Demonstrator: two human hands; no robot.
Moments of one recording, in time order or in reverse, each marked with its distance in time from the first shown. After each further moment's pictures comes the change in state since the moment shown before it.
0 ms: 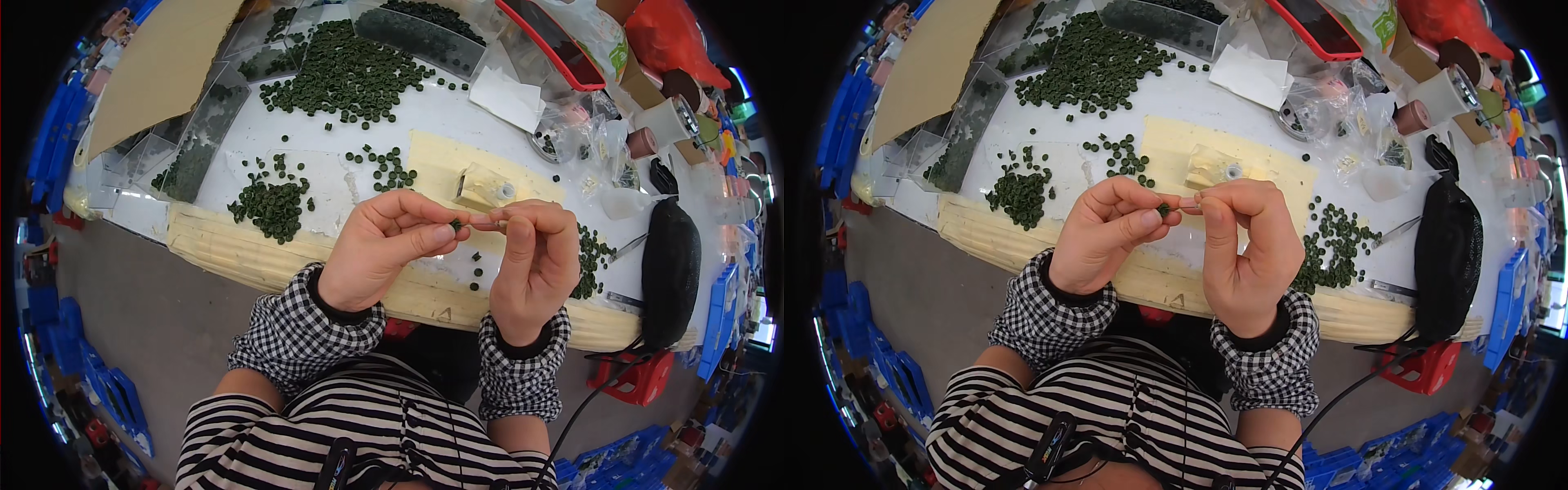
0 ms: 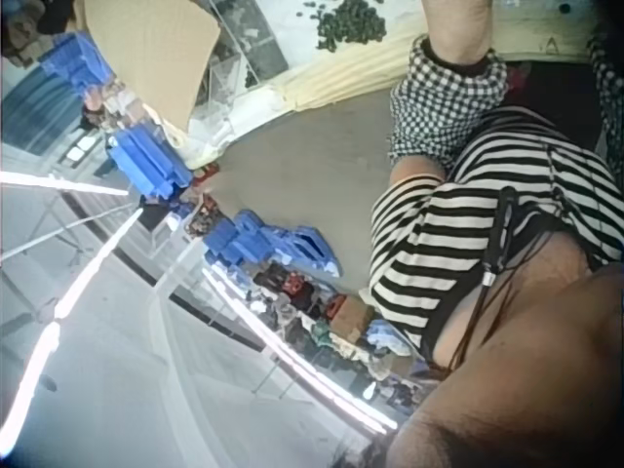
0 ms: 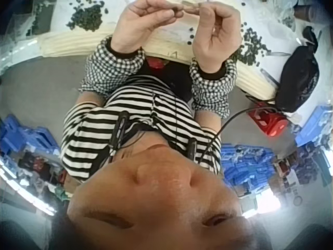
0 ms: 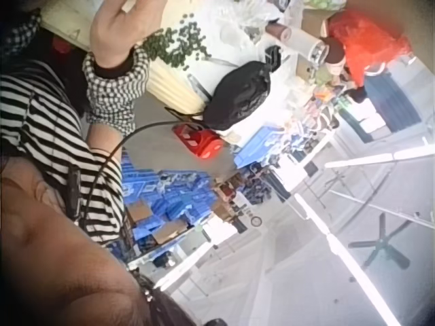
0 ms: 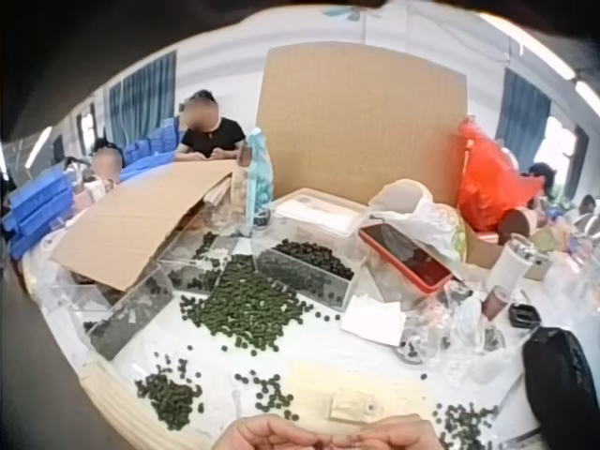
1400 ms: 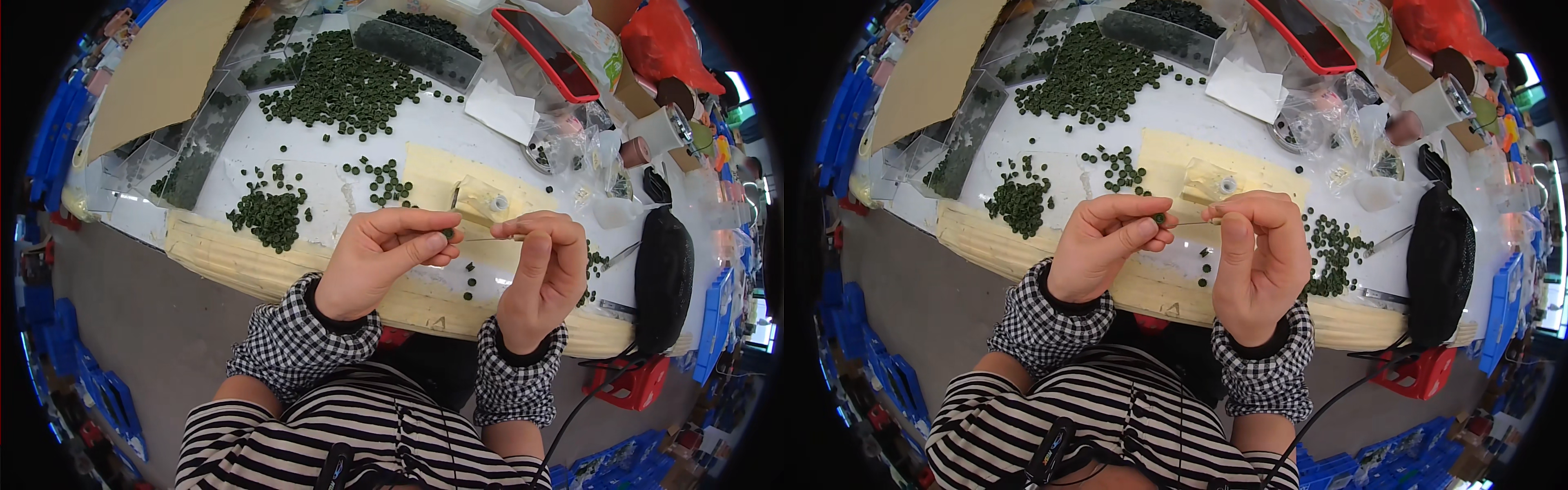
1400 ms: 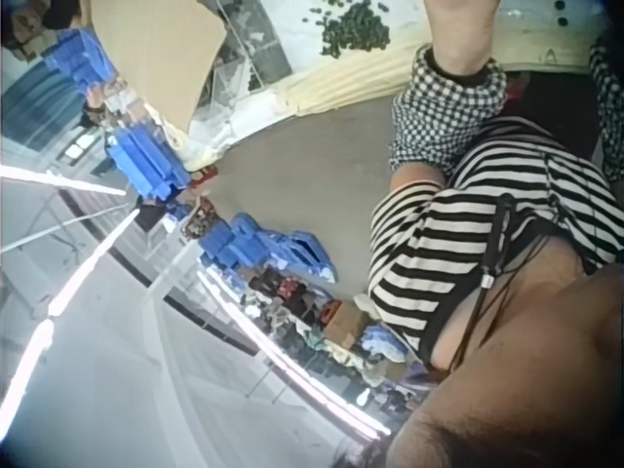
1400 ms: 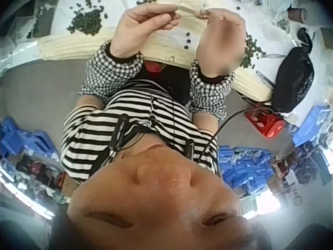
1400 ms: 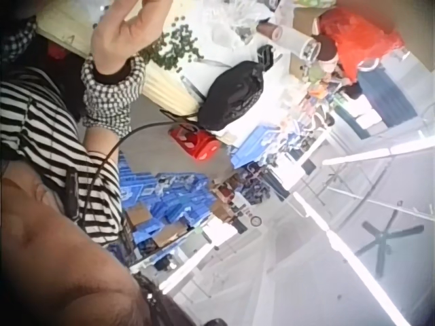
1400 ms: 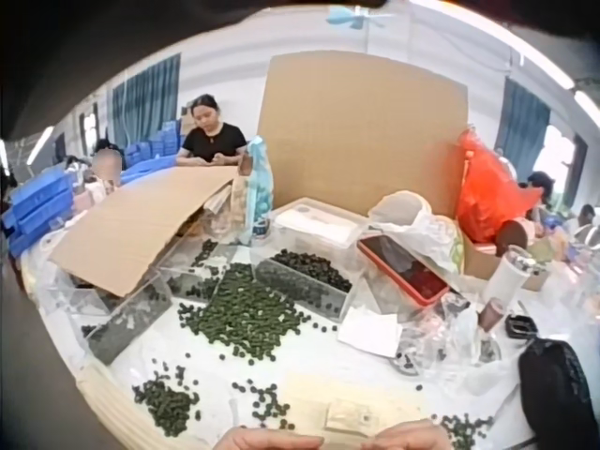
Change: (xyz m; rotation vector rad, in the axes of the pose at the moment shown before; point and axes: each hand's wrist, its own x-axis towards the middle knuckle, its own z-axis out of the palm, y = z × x) left_hand -0.001 0.004 0.006 0.177 0.056 0.002; right_hand 0.004 -0.007 -0.006 0.109 0.053 0.053
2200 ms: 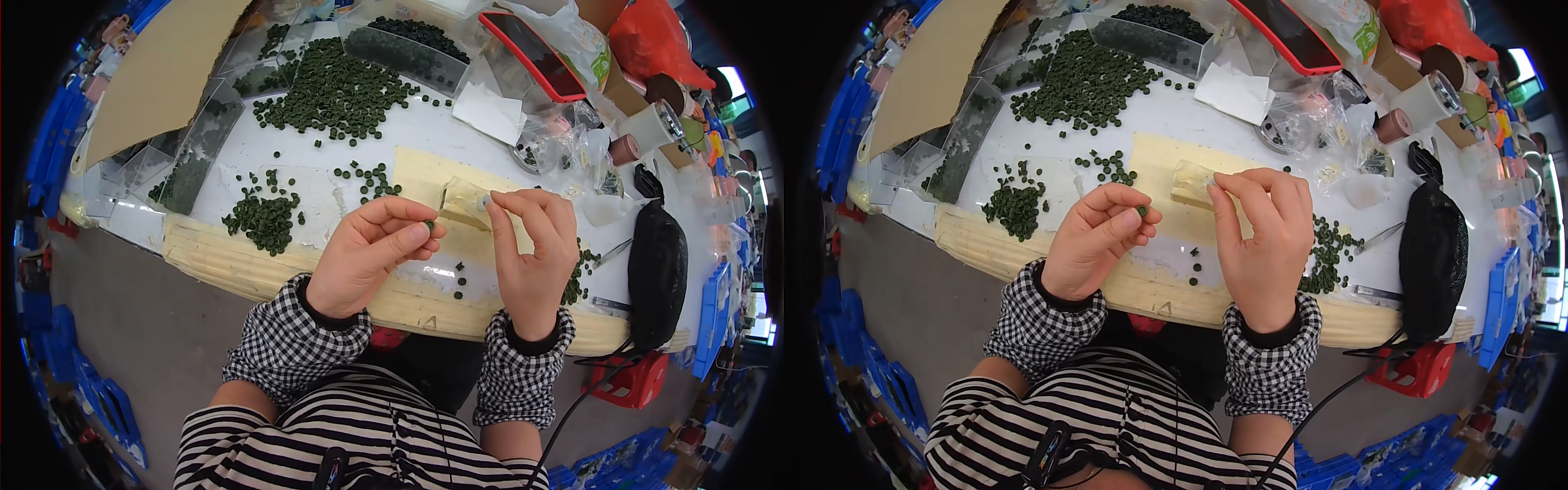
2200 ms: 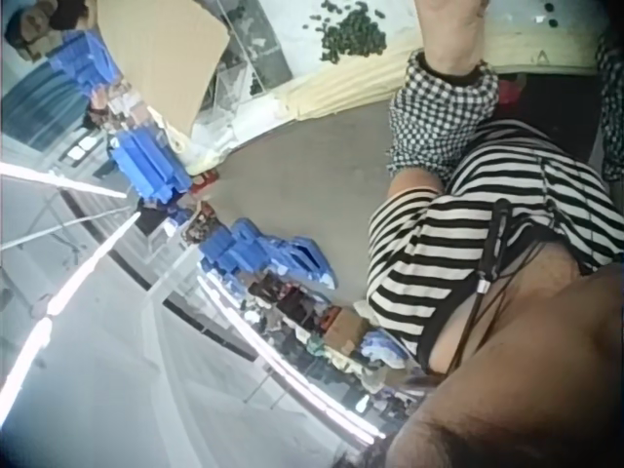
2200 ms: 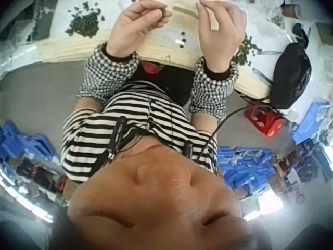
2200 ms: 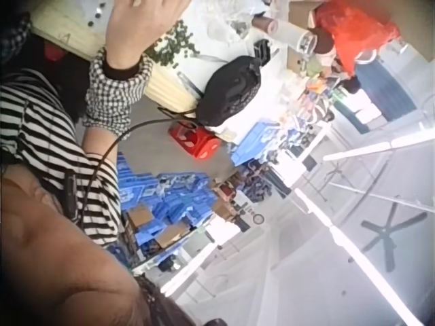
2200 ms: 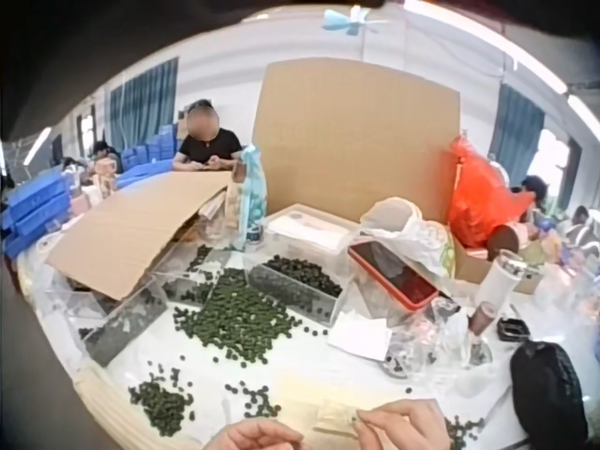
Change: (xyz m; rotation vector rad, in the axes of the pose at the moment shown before) left_hand 0.003 -0.005 -0.009 -0.224 -0.064 -0.001; right_hand 0.021 0.009 -0.018 -0.755 -0.086 -0.202
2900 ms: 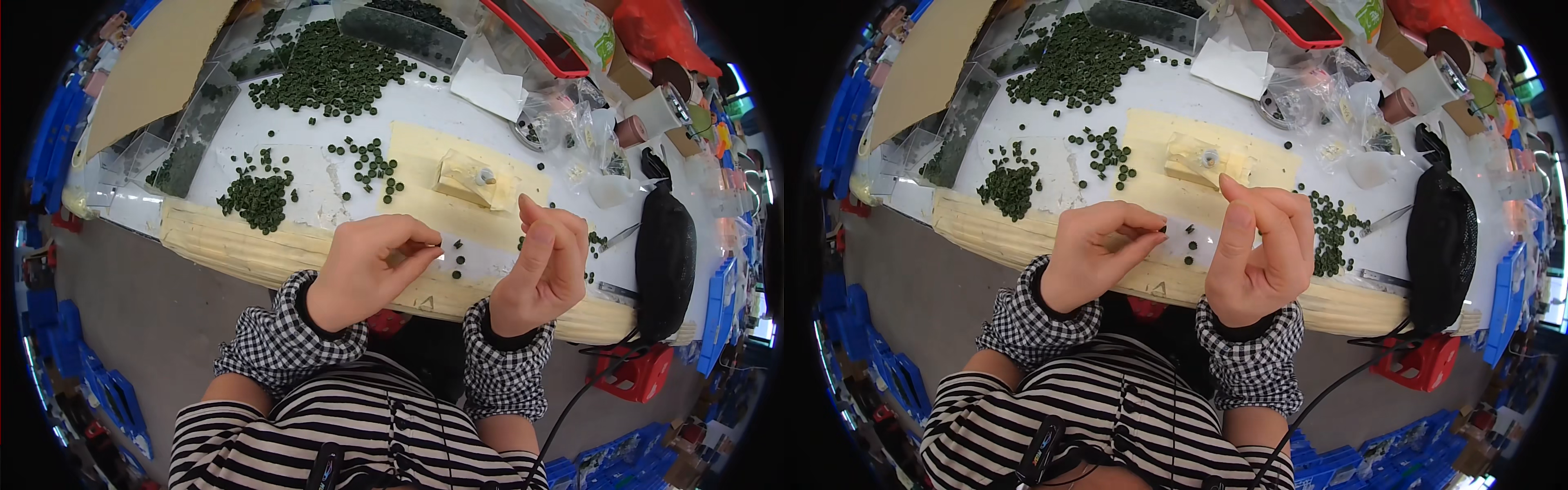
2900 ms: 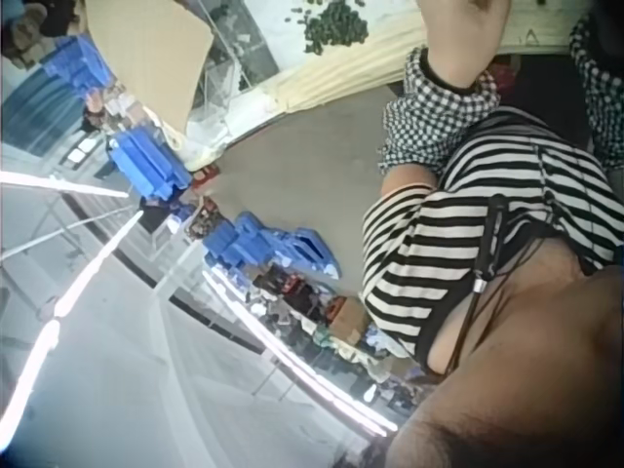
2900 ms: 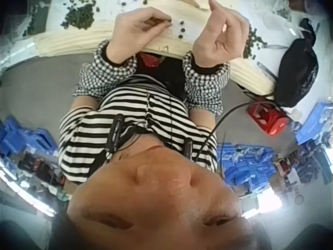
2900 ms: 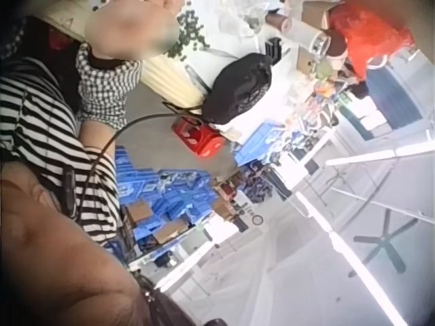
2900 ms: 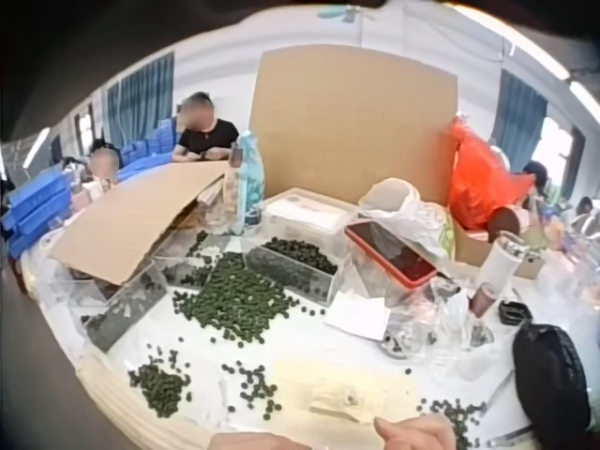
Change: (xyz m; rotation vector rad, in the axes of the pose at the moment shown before) left_hand -0.018 -0.008 0.022 1.160 0.033 0.255; right_hand -0.034 -0.017 0.002 0.412 0.330 0.162
